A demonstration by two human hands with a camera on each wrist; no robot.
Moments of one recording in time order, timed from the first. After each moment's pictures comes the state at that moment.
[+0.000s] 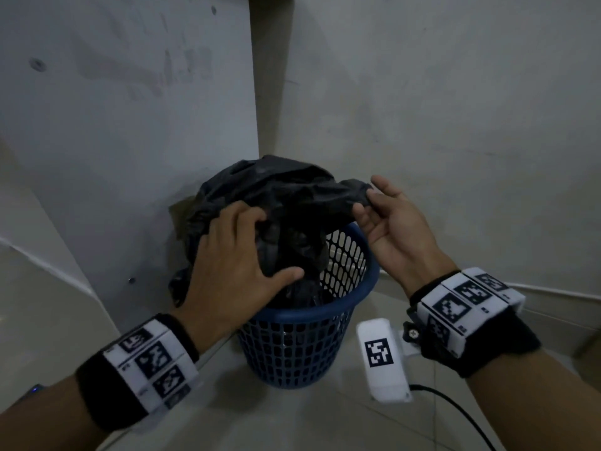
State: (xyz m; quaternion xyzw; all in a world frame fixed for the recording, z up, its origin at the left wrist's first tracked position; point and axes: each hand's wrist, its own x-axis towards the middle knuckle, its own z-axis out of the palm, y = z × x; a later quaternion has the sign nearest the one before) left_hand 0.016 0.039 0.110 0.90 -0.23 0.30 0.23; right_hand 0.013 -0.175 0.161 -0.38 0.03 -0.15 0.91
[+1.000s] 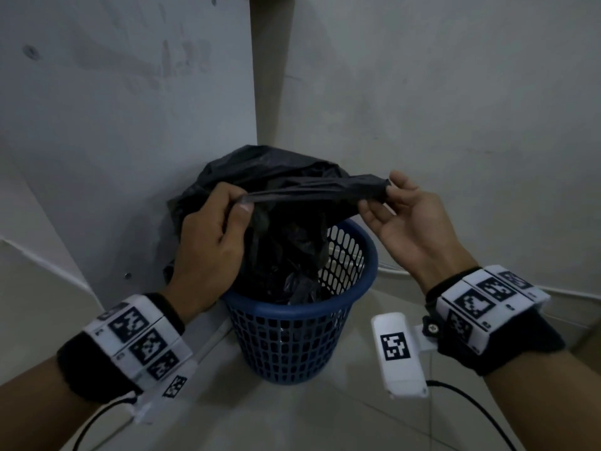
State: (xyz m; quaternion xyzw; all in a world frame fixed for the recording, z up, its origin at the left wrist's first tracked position) left_hand 0.018 0.043 0.134 0.77 -0.26 0.32 0.49; right_hand 0.001 -0.189 0.169 -0.37 0.04 -0.13 0.92
